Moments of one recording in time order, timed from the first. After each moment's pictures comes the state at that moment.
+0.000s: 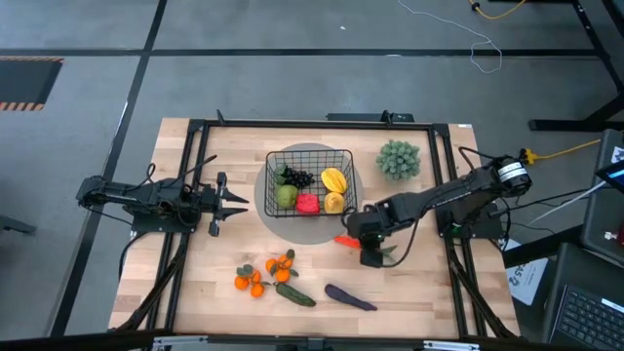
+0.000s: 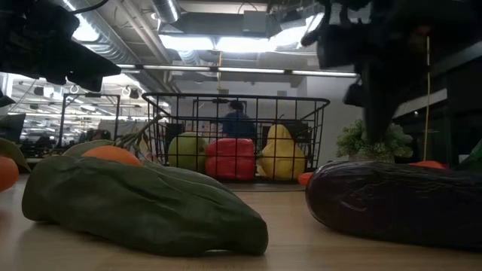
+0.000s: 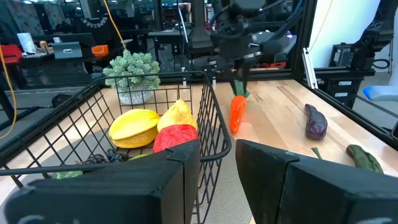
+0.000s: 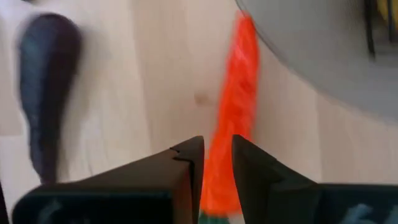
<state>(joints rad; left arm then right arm) -0.12 0.02 0.01 0.04 -0.14 0.03 0.26 1.59 1.02 -0.67 -0.10 0.42</state>
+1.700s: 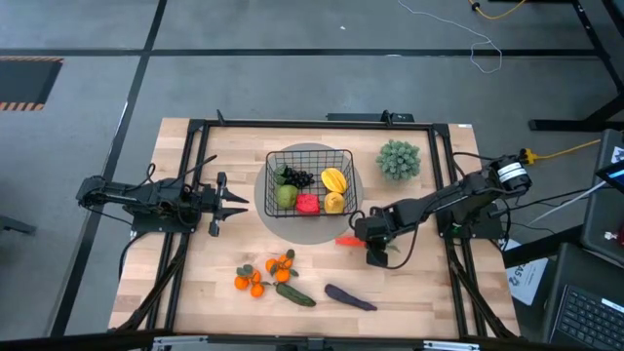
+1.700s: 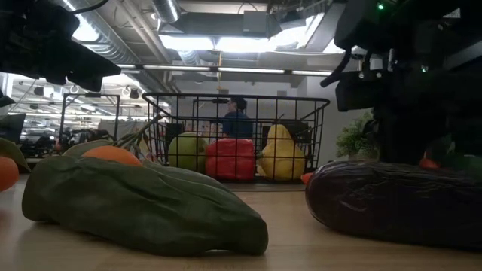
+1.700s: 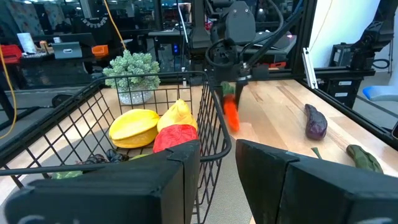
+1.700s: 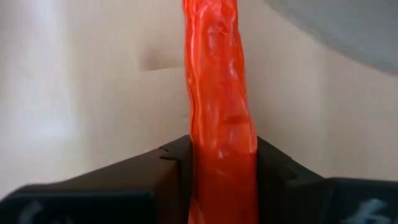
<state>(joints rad) -0.12 0.02 0.01 0.04 -0.14 0.03 0.26 1.59 0.78 -0.44 -0.05 0.42</state>
